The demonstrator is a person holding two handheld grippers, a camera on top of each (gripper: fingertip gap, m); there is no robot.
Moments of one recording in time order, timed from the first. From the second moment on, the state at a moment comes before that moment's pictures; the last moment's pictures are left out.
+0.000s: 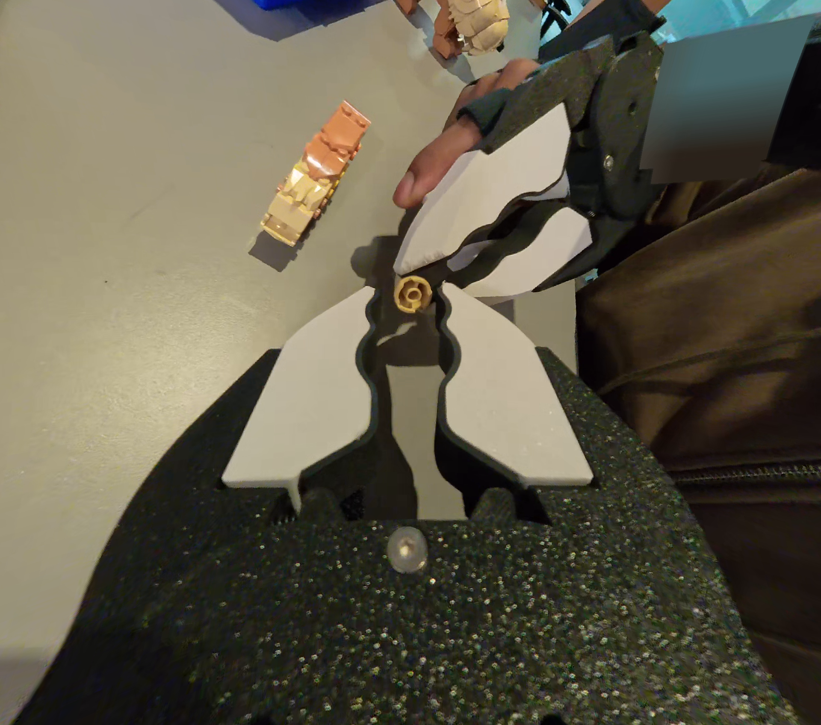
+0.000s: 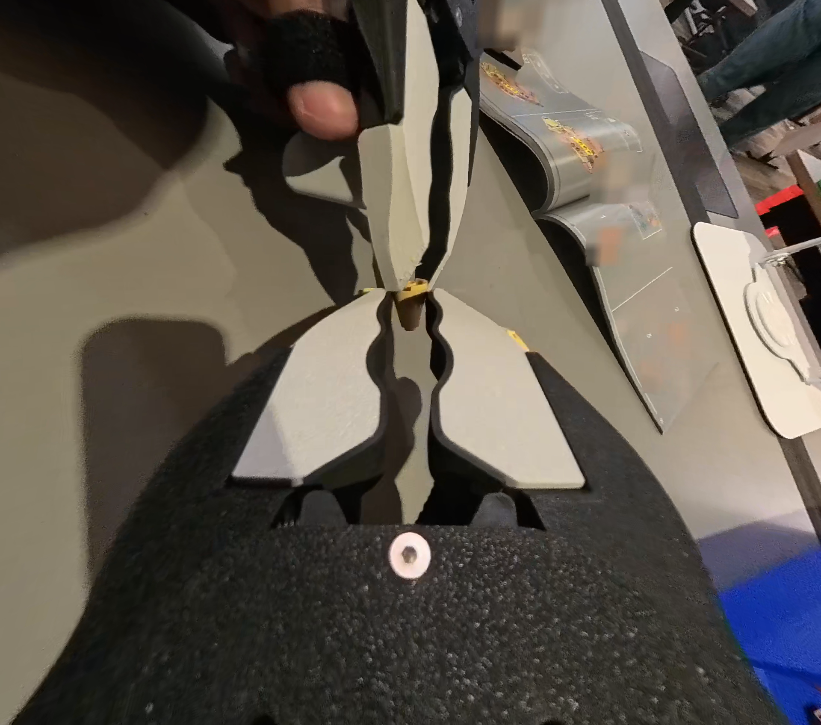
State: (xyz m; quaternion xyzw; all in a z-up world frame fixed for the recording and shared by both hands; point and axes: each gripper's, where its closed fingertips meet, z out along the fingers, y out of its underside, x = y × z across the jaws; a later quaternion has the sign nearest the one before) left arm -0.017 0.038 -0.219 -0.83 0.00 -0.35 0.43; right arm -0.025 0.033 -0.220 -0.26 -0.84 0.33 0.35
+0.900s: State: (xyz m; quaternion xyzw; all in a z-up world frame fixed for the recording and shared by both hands) left arm -0.029 0.027 -0.162 -0.70 -0.04 -0.49 0.52; right arm -0.025 0.025 -0.186 -0.26 -0.77 0.48 0.34
